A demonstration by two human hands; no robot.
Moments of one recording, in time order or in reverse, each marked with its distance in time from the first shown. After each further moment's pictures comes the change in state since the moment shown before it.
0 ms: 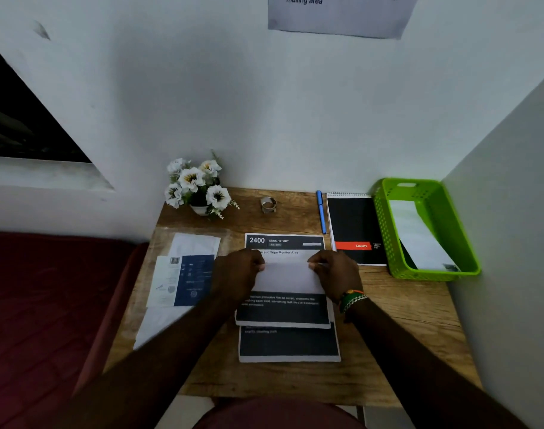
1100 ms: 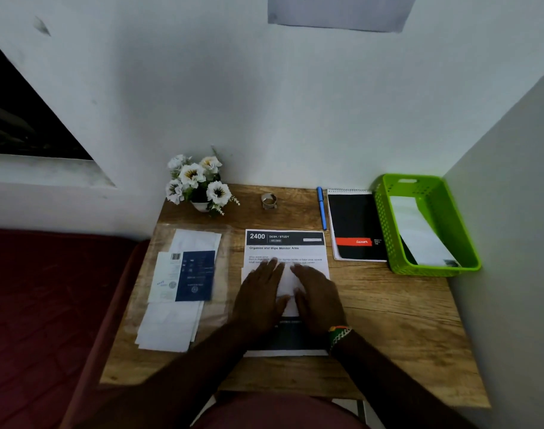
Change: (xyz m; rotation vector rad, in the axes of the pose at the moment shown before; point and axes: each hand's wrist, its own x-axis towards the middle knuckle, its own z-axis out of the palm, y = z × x) left_hand -0.043 0.008 0.067 0.107 -0.071 0.157; right_hand -0.060 -0.003 0.044 -0.061 0.020 -0.283
